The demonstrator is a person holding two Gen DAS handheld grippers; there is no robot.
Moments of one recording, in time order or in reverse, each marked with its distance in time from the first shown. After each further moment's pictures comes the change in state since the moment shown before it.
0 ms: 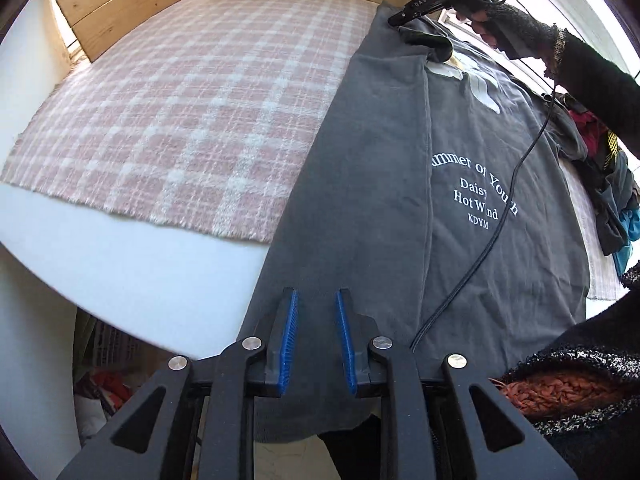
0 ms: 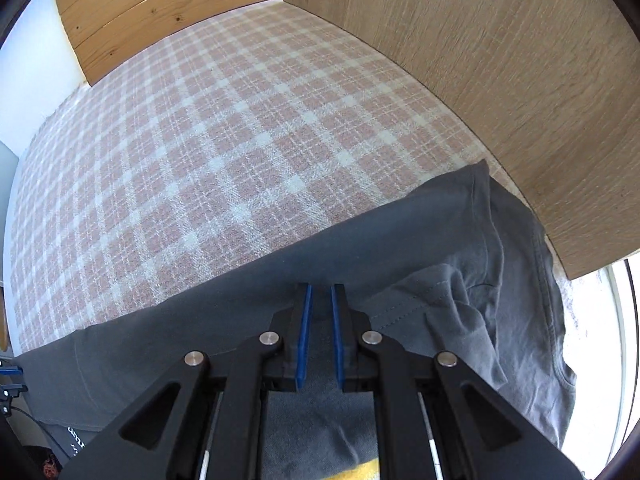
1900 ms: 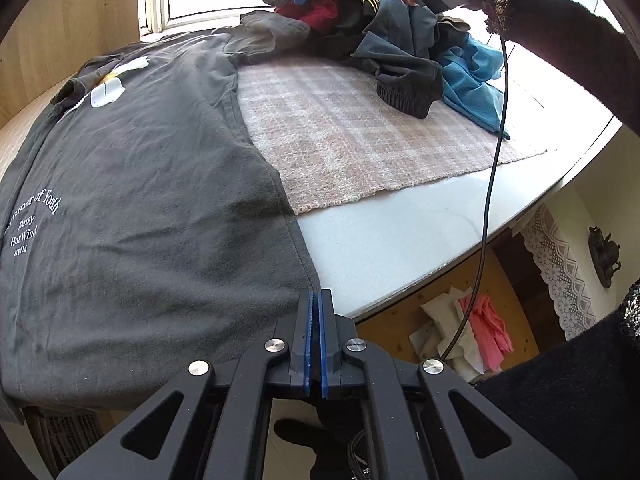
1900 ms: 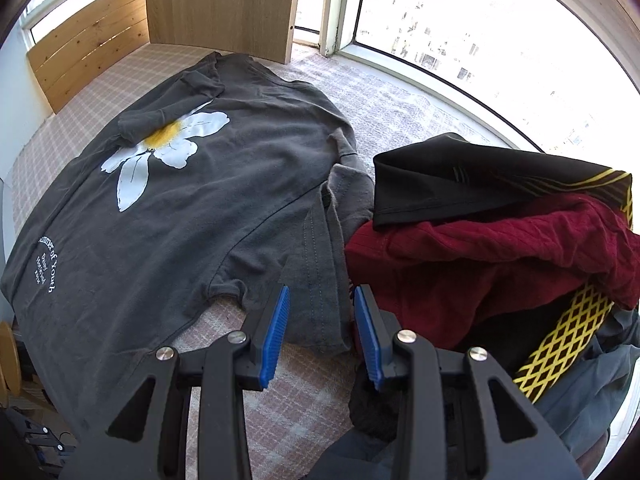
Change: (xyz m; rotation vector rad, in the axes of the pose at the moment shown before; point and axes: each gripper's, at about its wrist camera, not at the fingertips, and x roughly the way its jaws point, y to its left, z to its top) left arm 0.007 -0.332 -0.106 0.541 -0.075 -0.304; right arm -0.200 -0.115 -0.339 0.378 -0.048 -0.233
